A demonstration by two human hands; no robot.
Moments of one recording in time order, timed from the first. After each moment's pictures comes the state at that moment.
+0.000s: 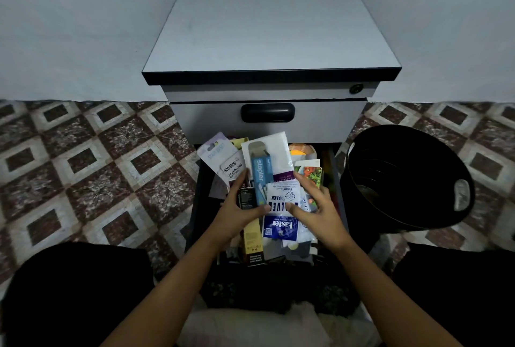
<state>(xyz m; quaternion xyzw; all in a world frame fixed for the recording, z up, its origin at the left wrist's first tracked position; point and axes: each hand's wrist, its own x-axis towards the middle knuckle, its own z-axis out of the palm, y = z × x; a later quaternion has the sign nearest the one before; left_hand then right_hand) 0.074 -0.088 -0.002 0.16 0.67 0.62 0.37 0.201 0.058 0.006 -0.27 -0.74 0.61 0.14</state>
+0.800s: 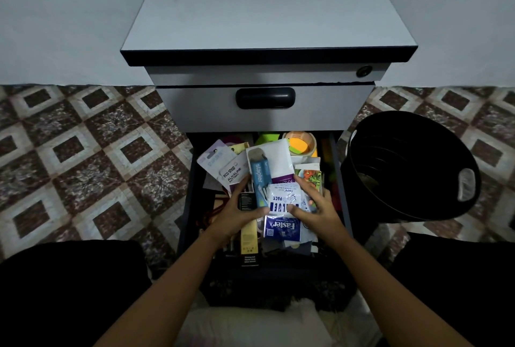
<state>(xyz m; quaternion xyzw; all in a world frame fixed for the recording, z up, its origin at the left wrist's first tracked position) 0.073 -0.083 -0.042 0.15 0.69 0.58 0.41 0.204 0.069 -0.036 -0.31 -0.75 0.58 0.08</state>
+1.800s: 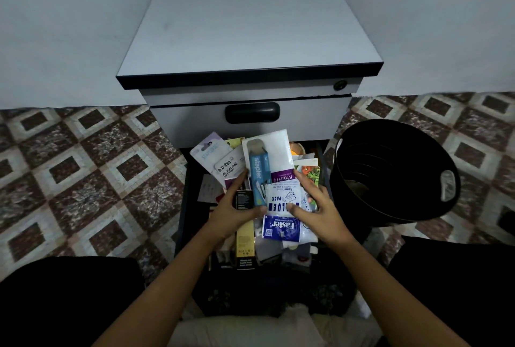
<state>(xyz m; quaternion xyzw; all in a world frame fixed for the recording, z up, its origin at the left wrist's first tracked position) 0.076 -0.075 0.012 0.20 0.69 0.58 0.38 0.210 0.069 0.006 -0.29 -0.72 0.62 0.15</state>
